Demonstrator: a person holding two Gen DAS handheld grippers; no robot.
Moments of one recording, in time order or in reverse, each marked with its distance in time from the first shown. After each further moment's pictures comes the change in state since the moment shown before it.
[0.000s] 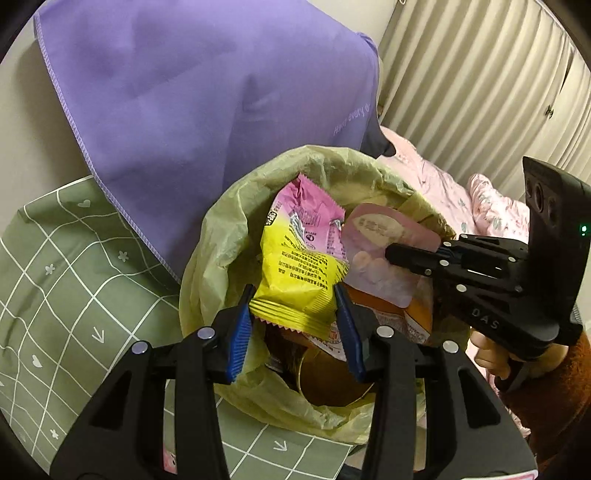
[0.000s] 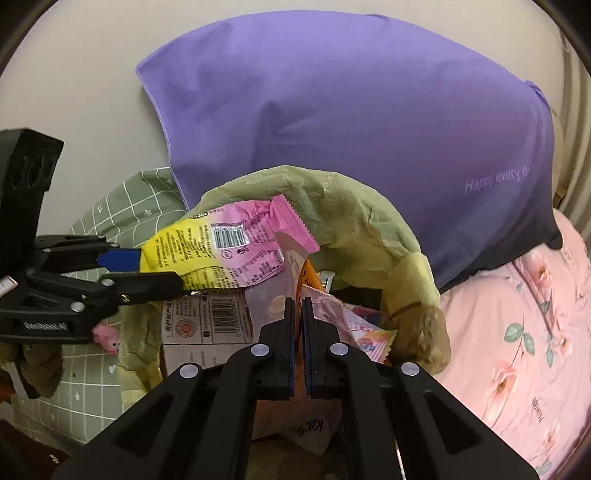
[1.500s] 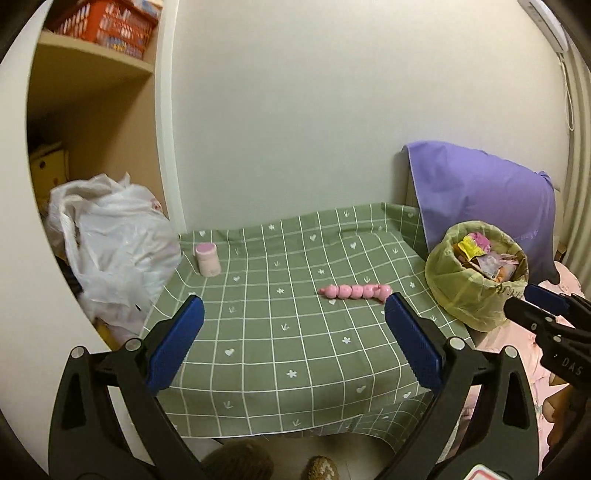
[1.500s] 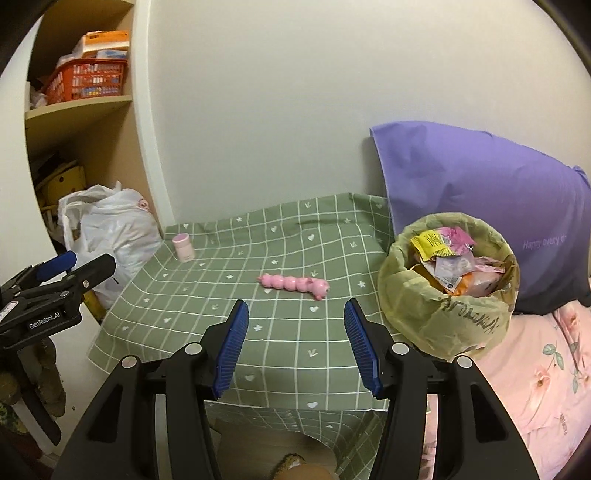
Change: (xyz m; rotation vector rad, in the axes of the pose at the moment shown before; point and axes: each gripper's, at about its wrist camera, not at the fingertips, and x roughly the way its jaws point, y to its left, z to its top) left arm -0.321 -0.126 -0.315 -0.431 -0.504 0.921; right arm -0.220 0.184 -0.160 -0.230 -0.260 0.284
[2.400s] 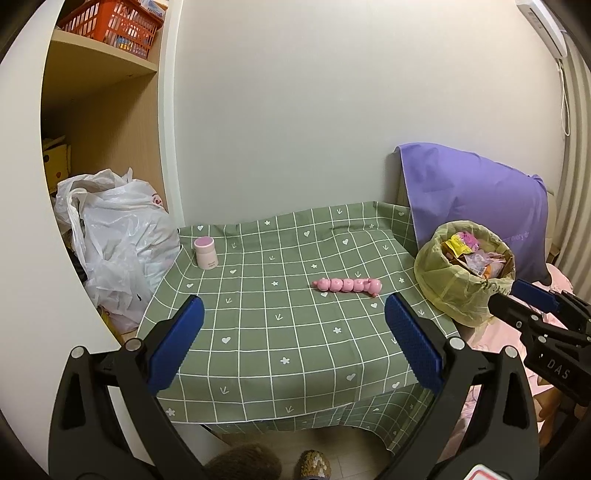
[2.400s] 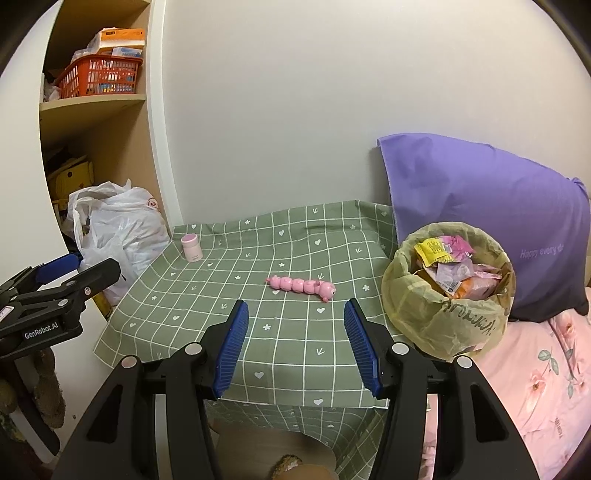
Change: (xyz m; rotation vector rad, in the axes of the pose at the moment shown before) left arm -0.019 0.000 -0.005 -0.013 0.016 -0.028; right arm -0.016 0.014 0.000 -0.027 -0.016 0.000
